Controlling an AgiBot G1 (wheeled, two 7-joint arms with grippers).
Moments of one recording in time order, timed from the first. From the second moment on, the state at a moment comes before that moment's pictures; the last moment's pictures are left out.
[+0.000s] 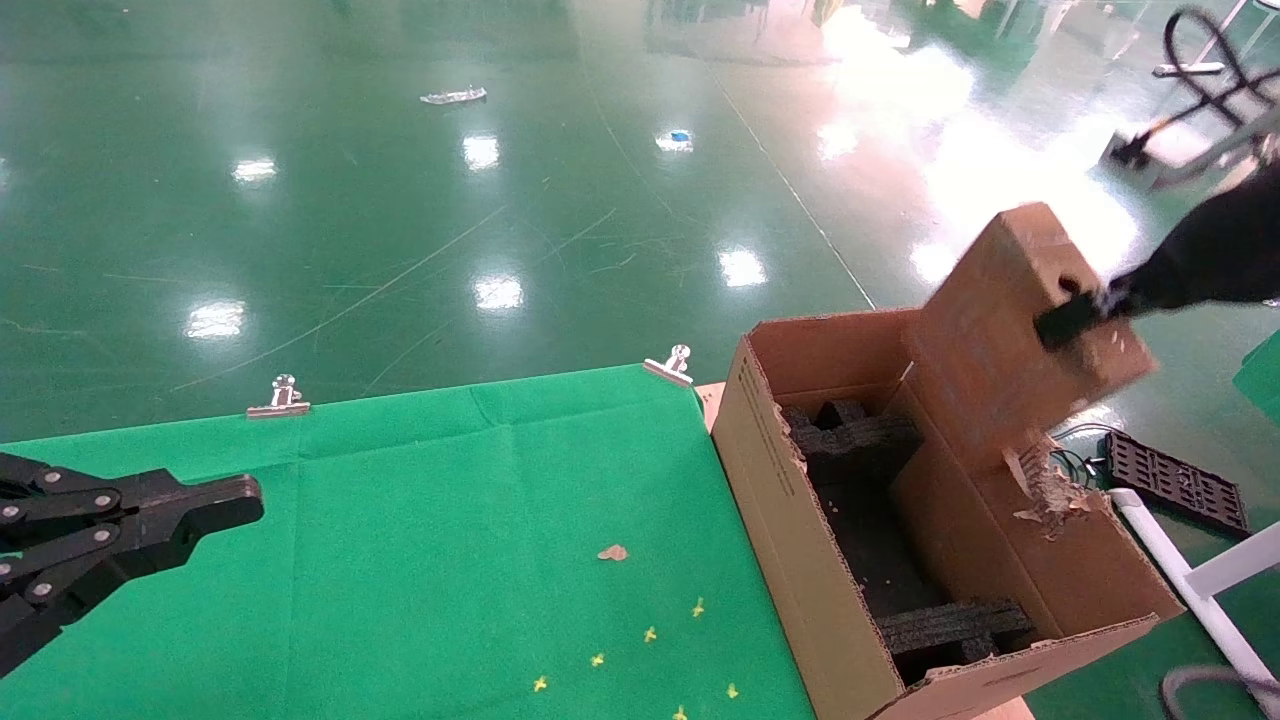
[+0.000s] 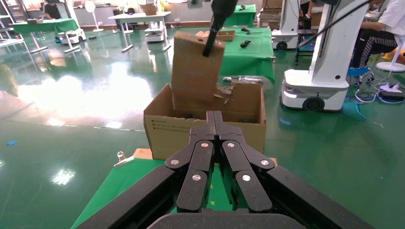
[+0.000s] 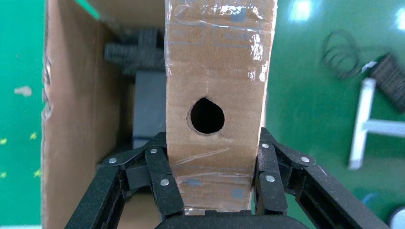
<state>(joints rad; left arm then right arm) -1.08 0.61 0.29 -1.28 0.72 1.49 -0.18 2.40 -0.65 -1.75 0.62 -1.48 -1.43 1.14</state>
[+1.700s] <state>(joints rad) -1.08 0.61 0.29 -1.28 0.72 1.49 -0.18 1.74 -0.91 -1.72 0.10 -1.34 -1.12 0.94</state>
